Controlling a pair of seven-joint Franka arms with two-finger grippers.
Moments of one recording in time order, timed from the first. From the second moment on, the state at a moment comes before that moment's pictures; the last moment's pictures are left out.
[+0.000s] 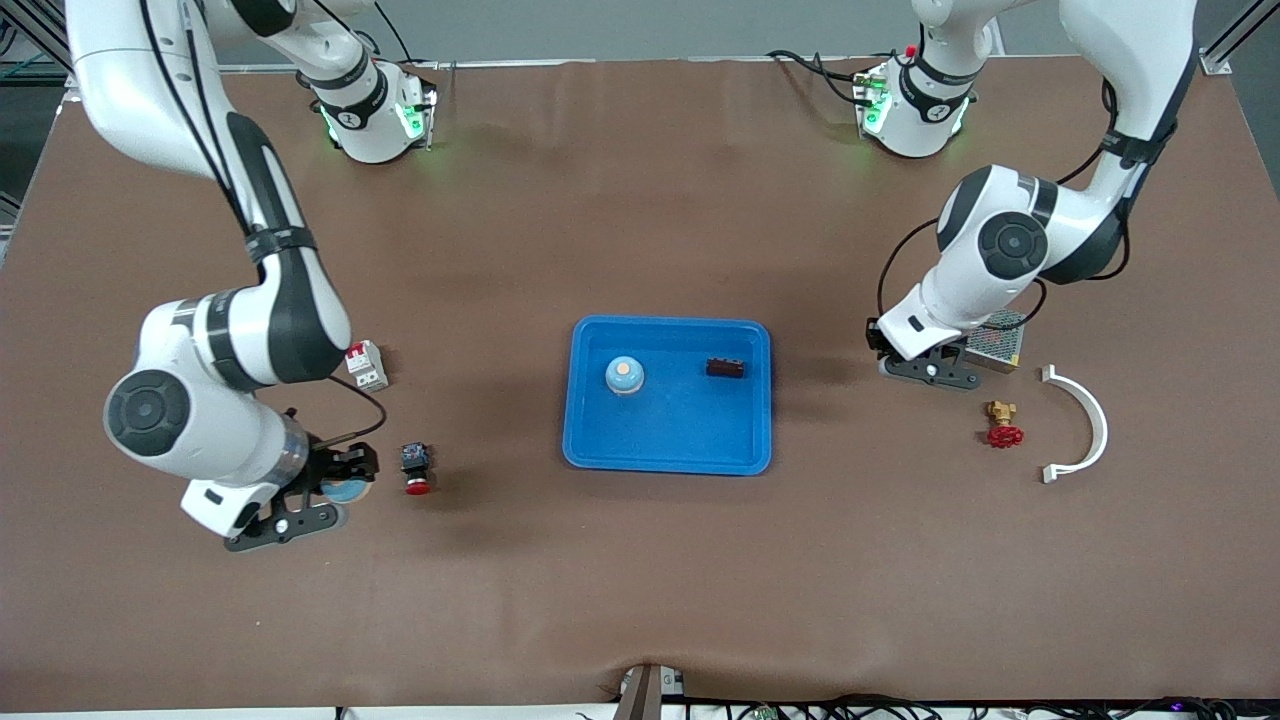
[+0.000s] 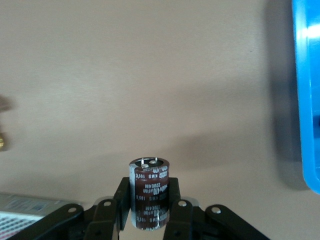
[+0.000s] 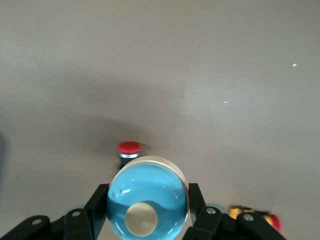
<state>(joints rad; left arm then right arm) 0.37 0.24 -0.65 -2.30 0.21 2.52 -0.21 0.14 0.65 0.01 -1.31 0.00 1.97 -0.14</state>
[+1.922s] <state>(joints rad) 0.46 0.28 -0.64 -2.48 0.58 2.70 -0.57 0.06 0.76 0.01 -1.62 0.00 2.49 -0.30</state>
